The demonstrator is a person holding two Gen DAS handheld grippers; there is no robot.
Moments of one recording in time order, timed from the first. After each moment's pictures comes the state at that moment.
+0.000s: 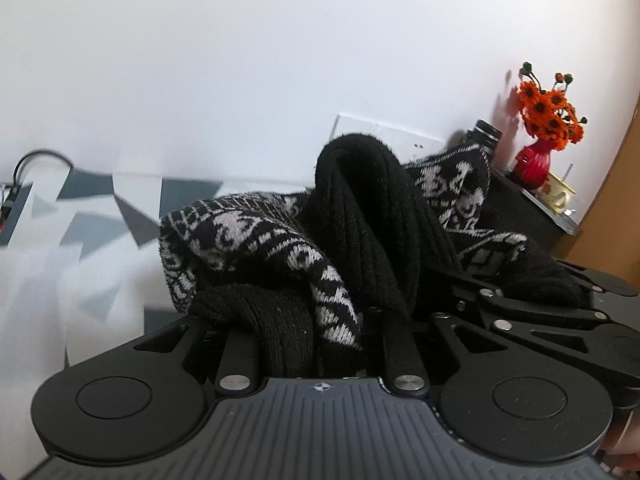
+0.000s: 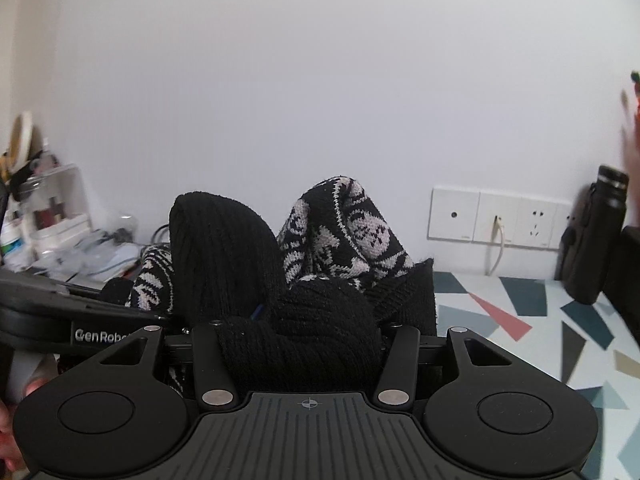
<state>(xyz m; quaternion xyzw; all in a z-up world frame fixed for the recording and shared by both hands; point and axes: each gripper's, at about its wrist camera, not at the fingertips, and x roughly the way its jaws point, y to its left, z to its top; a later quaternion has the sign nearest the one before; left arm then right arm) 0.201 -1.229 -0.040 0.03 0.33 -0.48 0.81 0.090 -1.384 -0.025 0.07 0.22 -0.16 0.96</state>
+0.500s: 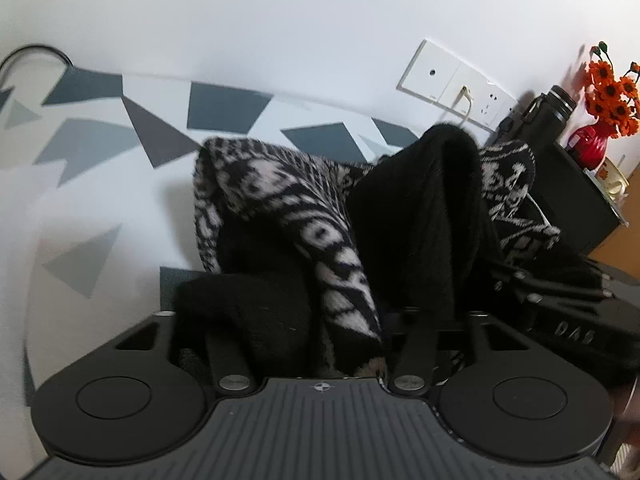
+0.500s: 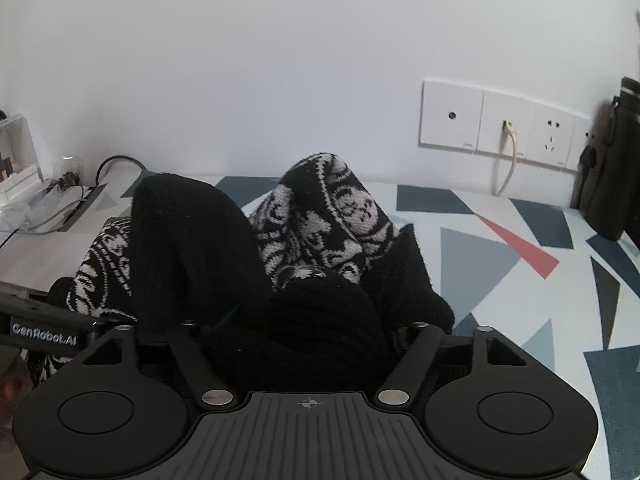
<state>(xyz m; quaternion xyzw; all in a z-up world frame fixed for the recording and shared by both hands) 0.291 -1.247 -0.136 0.02 0.43 -0.47 0.77 0.159 -1.438 -0.111 0.11 0.31 -0.18 0.93</state>
